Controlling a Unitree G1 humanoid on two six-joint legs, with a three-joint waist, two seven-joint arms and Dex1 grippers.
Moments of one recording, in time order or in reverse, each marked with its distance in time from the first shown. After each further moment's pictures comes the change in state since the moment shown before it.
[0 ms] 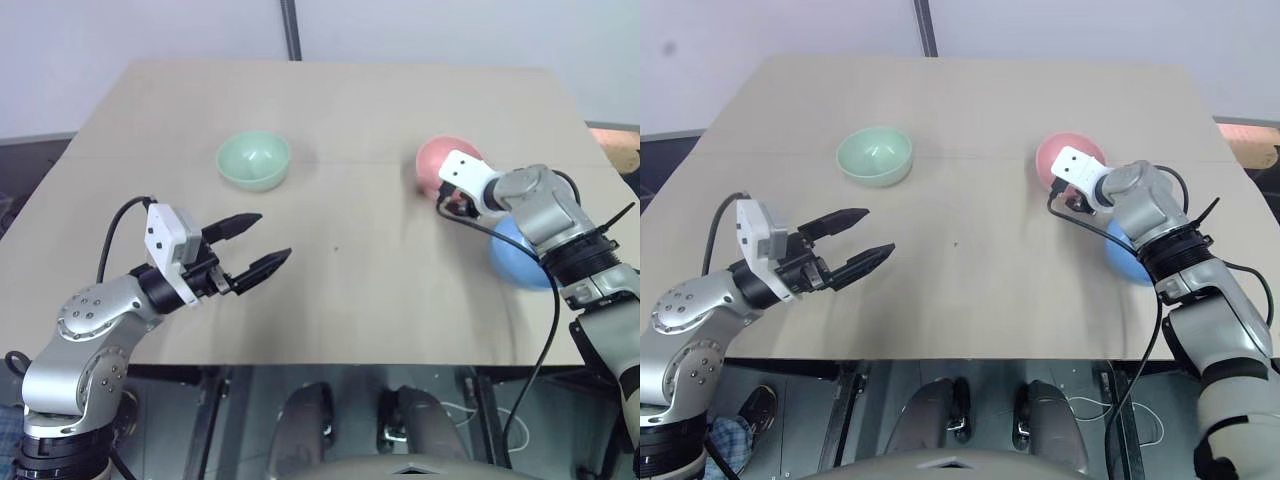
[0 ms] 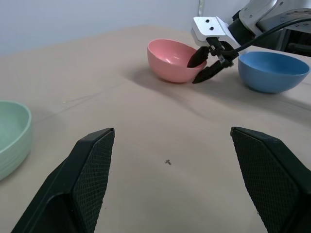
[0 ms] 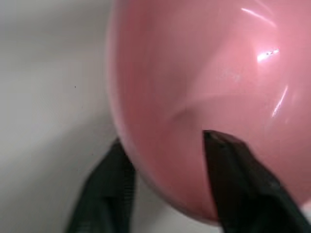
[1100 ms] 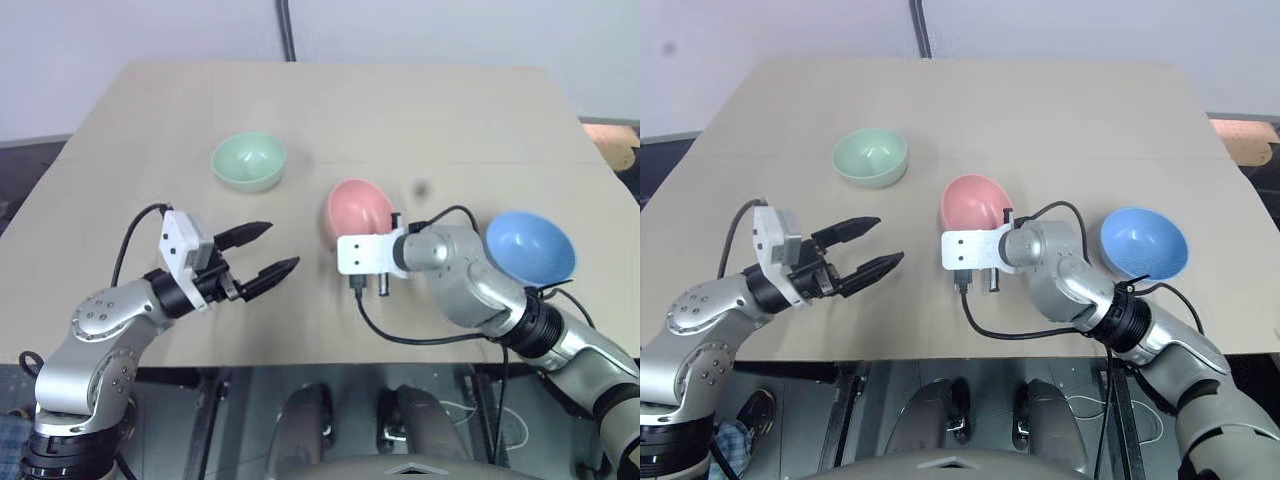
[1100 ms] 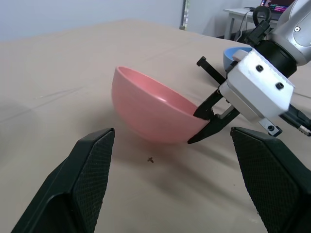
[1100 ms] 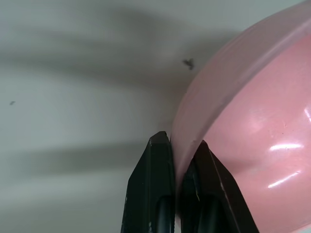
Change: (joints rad) left arm 0.007 -0.003 -0.047 0.015 0.001 -0.005 -0.014; right arm 0.165 0.132 0.345 -0.765 -0.295 0.248 0.200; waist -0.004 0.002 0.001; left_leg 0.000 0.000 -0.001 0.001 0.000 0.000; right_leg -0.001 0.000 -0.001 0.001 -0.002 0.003
